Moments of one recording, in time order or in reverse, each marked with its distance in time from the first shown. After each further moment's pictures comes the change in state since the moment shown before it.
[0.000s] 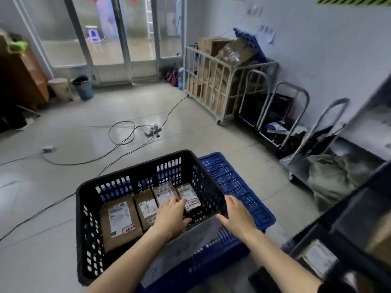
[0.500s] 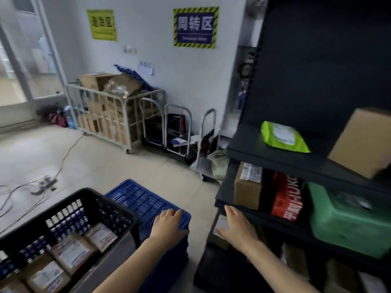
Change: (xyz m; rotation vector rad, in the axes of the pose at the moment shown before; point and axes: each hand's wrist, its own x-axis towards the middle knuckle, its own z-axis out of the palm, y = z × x) left_hand -0.053 0.217 -0.004 0.067 -0.027 0.532; right_hand -0.210 0.127 -0.100 0.005 0.272 0.501
